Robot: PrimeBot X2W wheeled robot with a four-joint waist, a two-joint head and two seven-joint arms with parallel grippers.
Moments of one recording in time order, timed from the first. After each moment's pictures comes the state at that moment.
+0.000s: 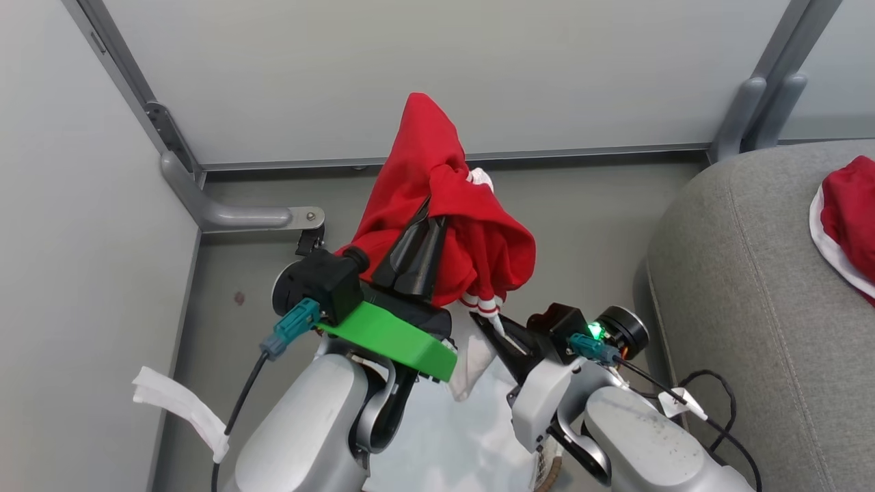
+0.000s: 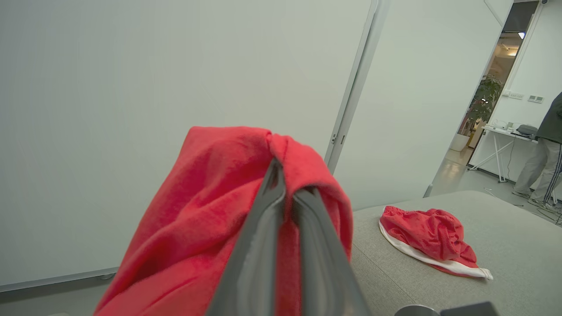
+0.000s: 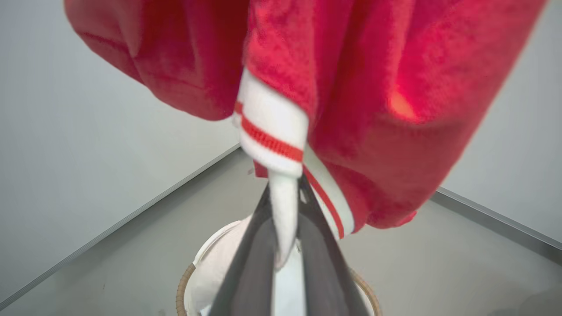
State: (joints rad) left arm -0.45 0.05 -0.61 0.22 -0.56 -0.07 -0.26; right arm -0.51 -0.05 0.67 0.65 0.30 0.13 -0.26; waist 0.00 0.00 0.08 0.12
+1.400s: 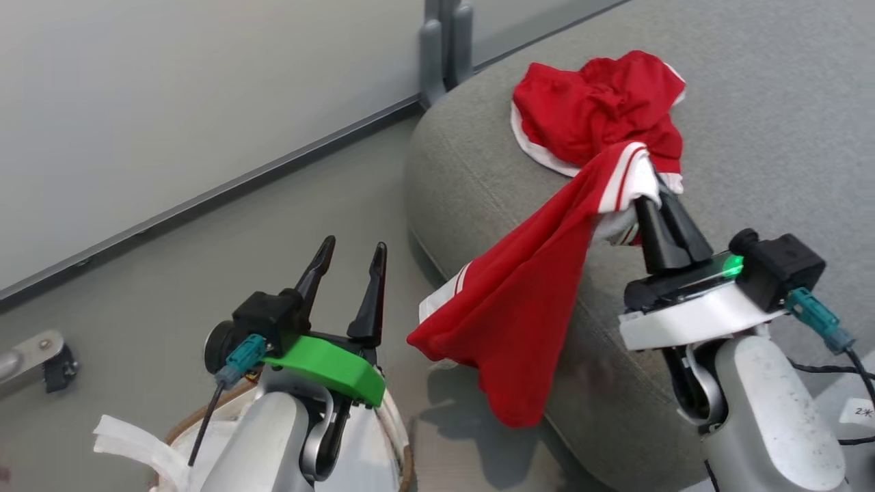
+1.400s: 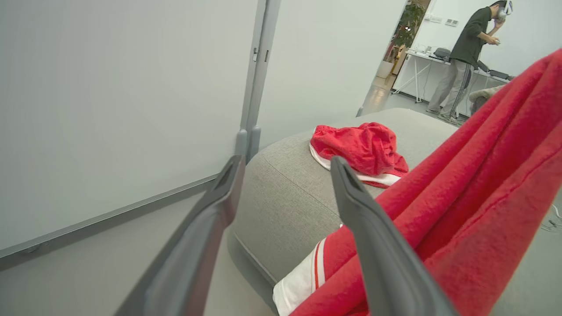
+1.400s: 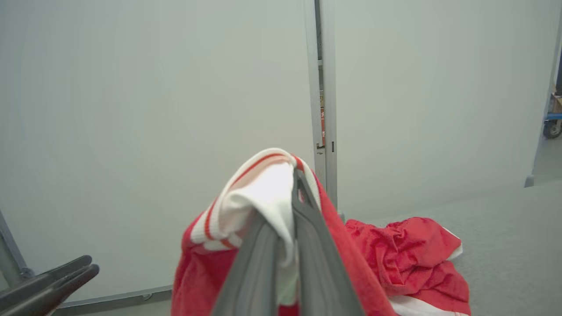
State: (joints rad) left arm -0.33 0.05 -0.38 0.38 -0.41 -0.12 -0.26; right arm -0.32 -0.05 0.15 0.05 0.26 0.13 -0.26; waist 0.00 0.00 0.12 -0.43
